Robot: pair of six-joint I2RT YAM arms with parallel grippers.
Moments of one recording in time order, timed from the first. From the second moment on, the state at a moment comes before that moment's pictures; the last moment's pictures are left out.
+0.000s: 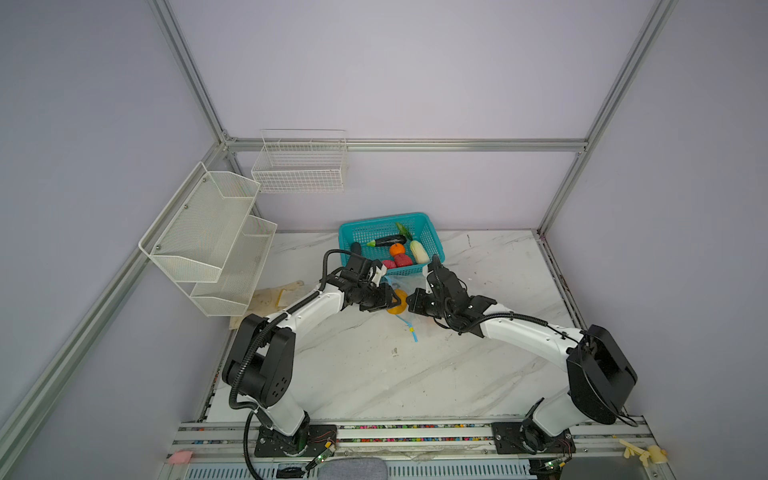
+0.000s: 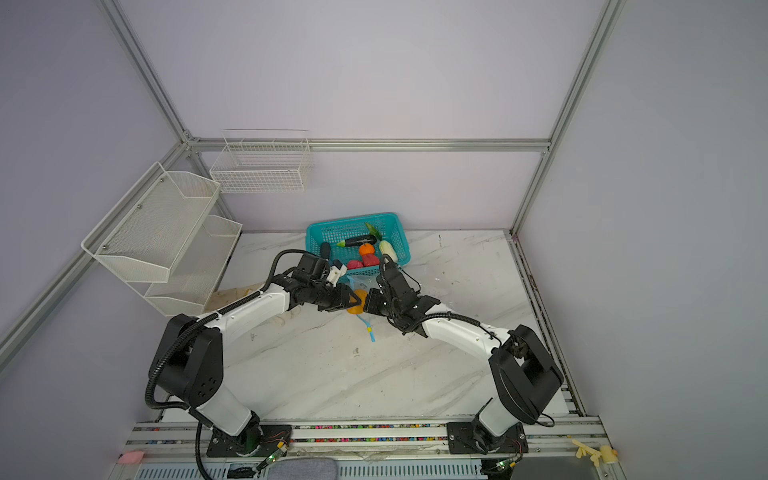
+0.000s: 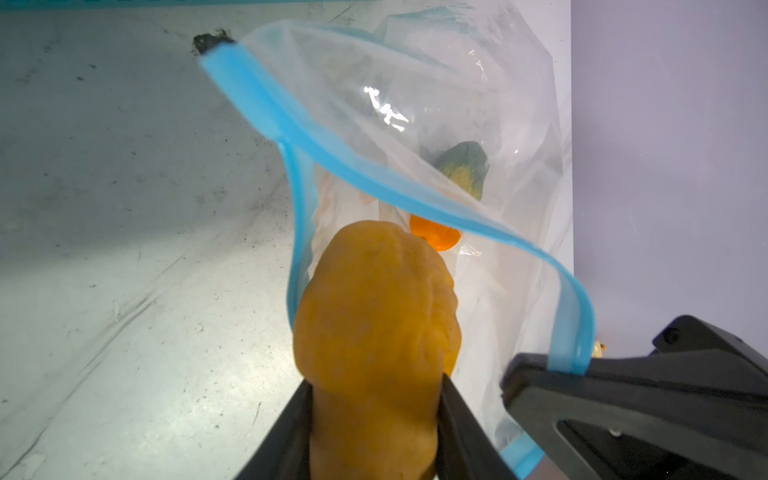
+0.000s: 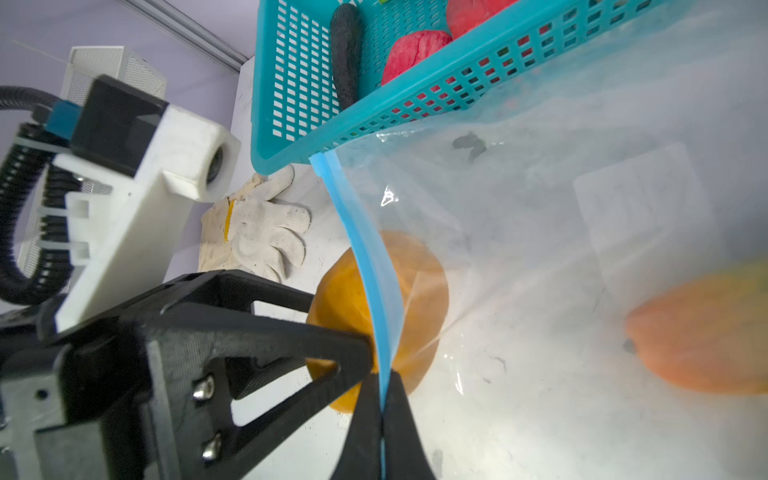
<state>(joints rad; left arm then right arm) -0.43 1.66 1.17 -0.46 0.49 -0.52 0.76 1.56 1.04 -0.12 -0.07 0.86</state>
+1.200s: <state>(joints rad) -0.43 1.66 1.17 -0.43 0.50 -0.52 0.76 1.56 1.04 -0.12 -0.07 0.86</state>
